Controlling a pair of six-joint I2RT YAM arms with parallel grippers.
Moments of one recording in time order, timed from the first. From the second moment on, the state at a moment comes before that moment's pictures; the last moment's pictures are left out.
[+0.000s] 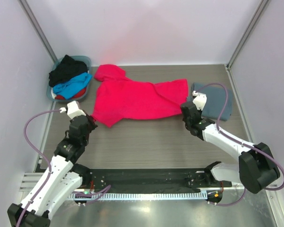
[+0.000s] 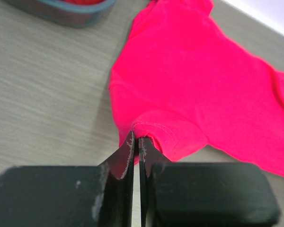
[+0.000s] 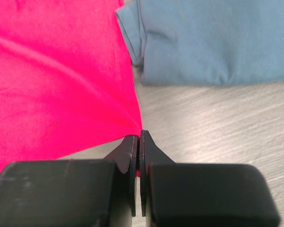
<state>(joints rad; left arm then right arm) -0.38 0.63 0.55 -0.30 -0.49 -0.55 0.48 1.24 0.68 -0.16 0.66 0.54</state>
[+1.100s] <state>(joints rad) -0.38 0.76 0.62 -0.41 -0.53 -0.59 0.50 1.34 0.76 -0.24 0.66 0.52</state>
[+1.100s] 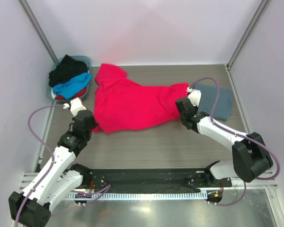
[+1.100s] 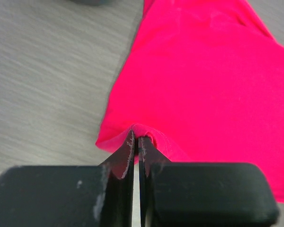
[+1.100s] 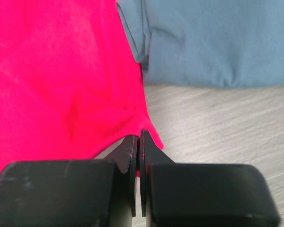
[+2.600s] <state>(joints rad) -0.22 1.45 1.06 -0.20 -0.53 -0.61 0.35 1.79 1.13 -0.27 0.58 0.48</state>
